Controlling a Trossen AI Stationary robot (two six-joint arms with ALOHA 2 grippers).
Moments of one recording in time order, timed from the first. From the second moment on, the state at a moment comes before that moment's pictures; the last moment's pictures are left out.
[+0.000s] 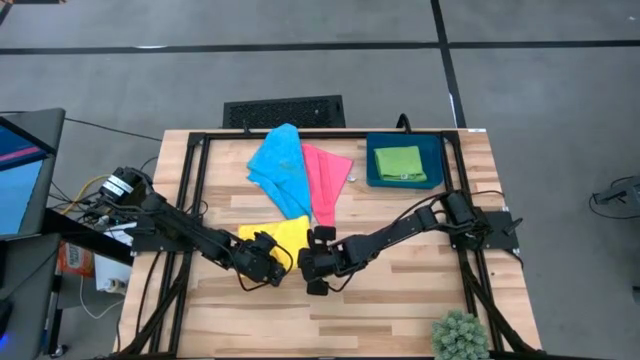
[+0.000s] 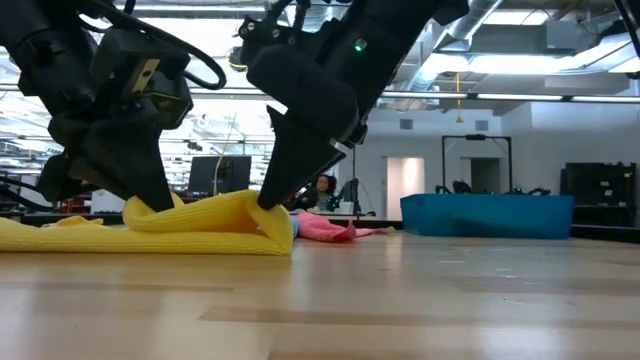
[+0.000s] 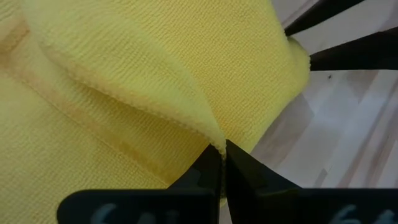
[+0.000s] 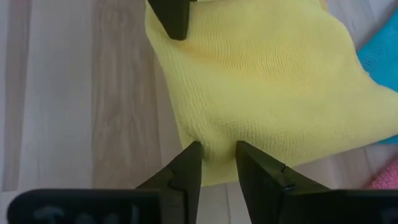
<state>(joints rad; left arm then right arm) -0.48 1.52 0.64 -0.07 -0.32 -1.34 0.32 2.15 1.55 -0.45 0.32 0.26</state>
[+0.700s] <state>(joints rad) -0.48 1.52 0.64 -0.07 -0.32 -1.33 0.35 2.15 1.47 -0.46 0.31 0.32</state>
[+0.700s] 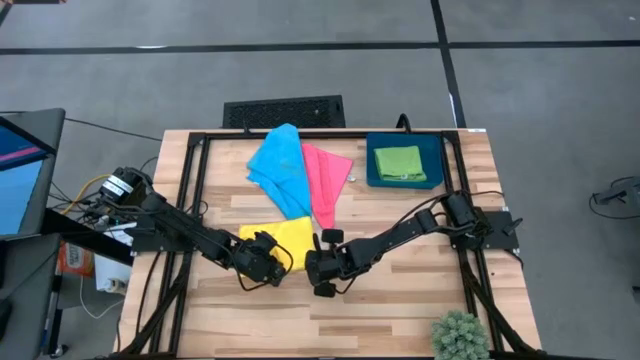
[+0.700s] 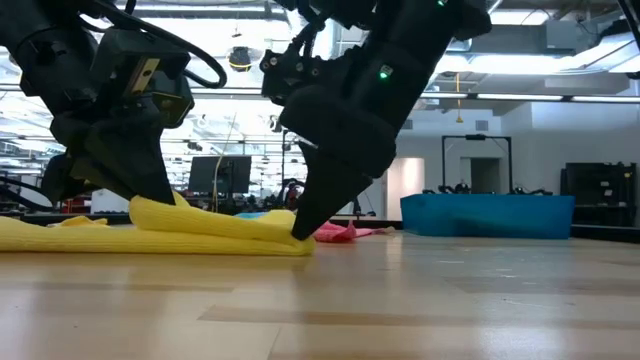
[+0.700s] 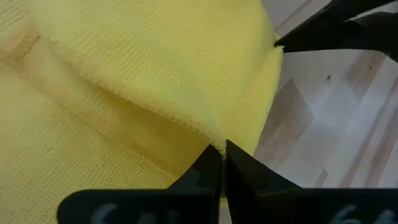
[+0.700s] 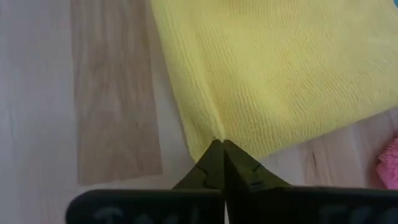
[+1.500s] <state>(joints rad) -0.48 1.52 0.64 -0.09 -0.27 -1.29 0.36 2.10 1.40 -0.21 0.31 0.31</state>
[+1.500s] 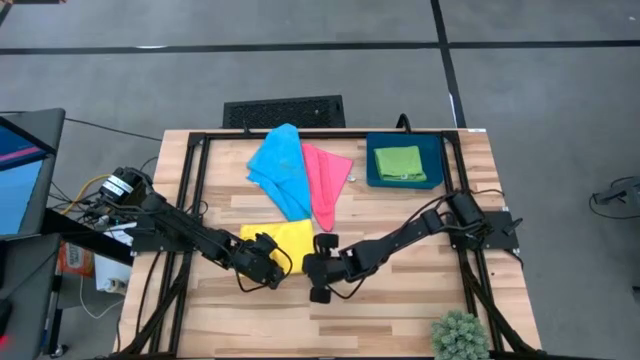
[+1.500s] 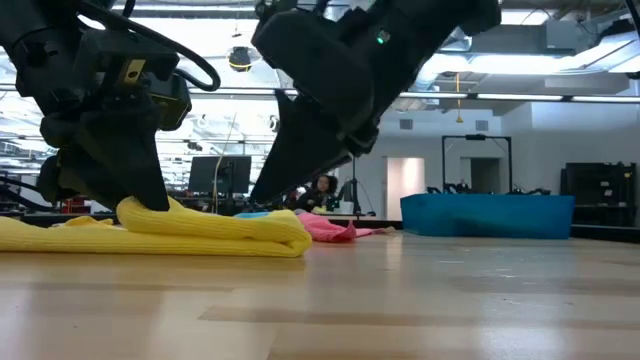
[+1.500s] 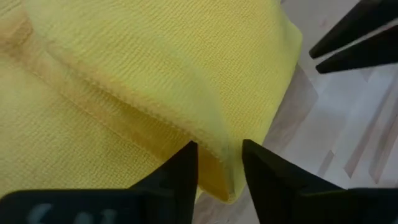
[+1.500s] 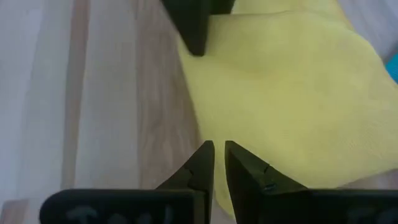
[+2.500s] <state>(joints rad) -0.51 1.20 0.65 -0.26 -0.69 -1.35 0.35 2.10 1.31 -0.14 0.29 0.31</state>
